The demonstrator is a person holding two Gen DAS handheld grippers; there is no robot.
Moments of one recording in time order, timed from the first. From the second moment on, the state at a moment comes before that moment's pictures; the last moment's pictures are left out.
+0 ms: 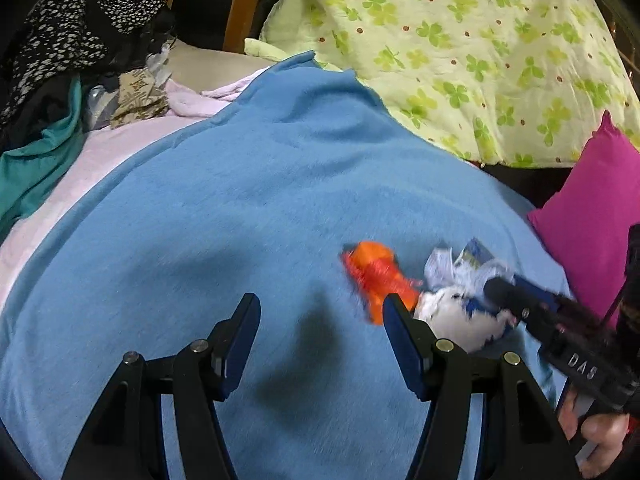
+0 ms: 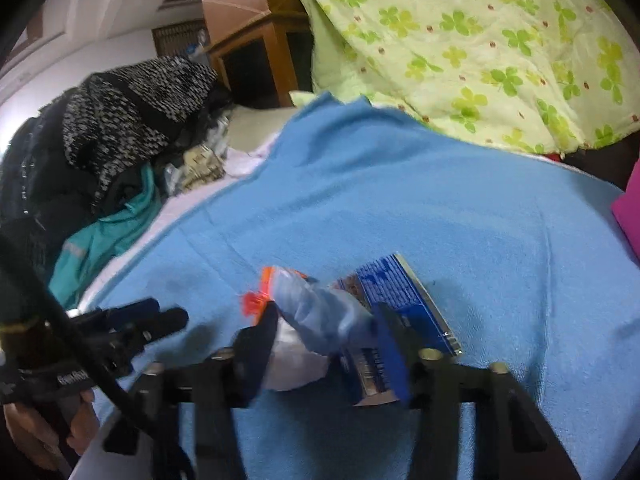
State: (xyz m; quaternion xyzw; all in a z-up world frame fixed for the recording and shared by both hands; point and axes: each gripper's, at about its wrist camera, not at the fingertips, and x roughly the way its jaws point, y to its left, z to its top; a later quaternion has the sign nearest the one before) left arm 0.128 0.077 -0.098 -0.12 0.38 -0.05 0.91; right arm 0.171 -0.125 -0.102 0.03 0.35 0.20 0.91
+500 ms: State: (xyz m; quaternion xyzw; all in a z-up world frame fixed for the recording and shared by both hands) left arm 0.190 0.034 -0.122 -0.15 0.43 -0.10 0.89; right arm 0.154 -0.190 -0.083 0.11 0.34 0.18 0.92
